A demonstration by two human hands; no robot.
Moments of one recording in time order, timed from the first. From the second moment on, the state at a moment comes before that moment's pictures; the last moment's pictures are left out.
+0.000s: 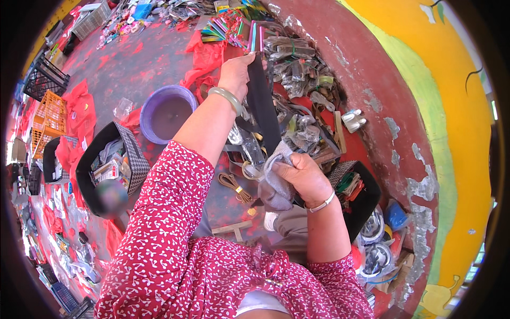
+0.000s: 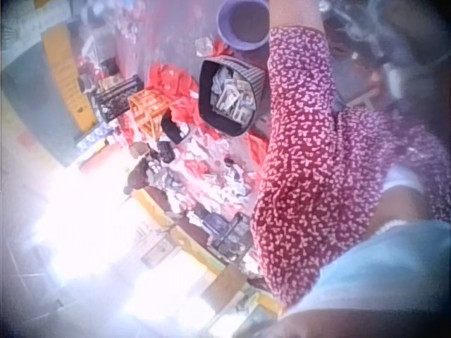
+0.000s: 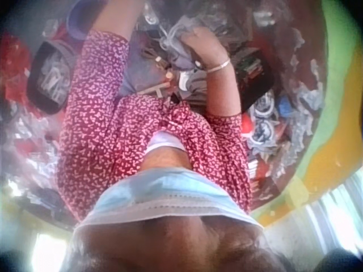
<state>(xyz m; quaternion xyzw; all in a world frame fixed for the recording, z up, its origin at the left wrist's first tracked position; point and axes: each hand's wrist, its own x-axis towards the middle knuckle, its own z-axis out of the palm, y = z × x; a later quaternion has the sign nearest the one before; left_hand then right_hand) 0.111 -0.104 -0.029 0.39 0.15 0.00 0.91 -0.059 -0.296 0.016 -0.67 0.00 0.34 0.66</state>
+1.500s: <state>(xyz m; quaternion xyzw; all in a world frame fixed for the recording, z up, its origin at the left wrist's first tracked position) 0.065 -0.107 0.006 0.39 0.08 -0.16 0.90 -0.028 -0.264 -0.001 -0.56 0.03 0.31 0.77</state>
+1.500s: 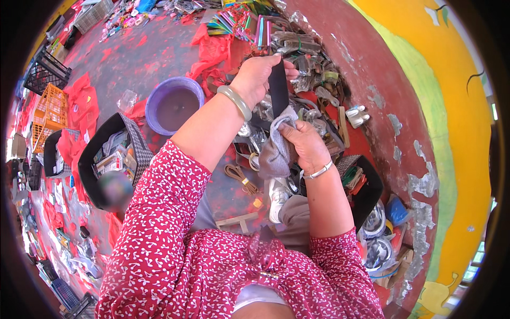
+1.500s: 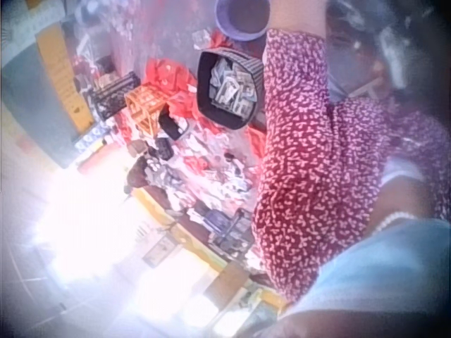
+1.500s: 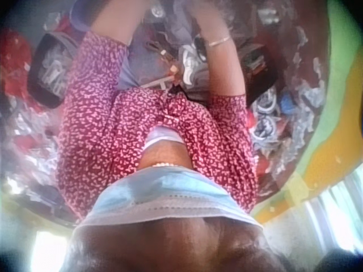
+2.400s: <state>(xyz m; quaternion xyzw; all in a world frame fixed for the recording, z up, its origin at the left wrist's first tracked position) 0.068 -0.136 -0.053 0.37 0.15 -0.41 0.82 -0.011 -0.302 0.006 -0.52 0.08 0.14 0.84</state>
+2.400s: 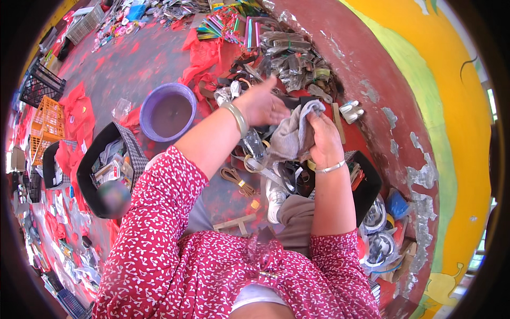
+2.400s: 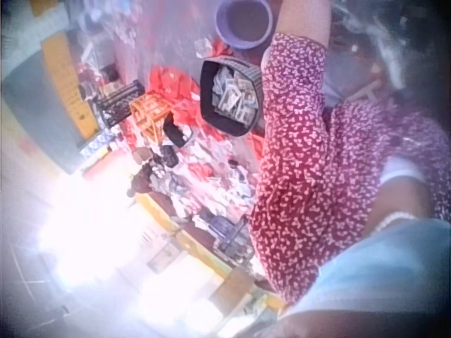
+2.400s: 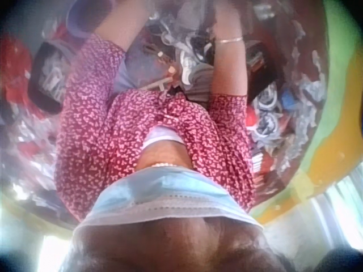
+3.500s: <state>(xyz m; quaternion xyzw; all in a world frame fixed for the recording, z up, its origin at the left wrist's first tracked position) 0.033 -0.133 0.023 0.27 -0.04 -0.15 0.95 -0.006 -0.271 -0.009 -0.48 0.09 0.09 0.87</state>
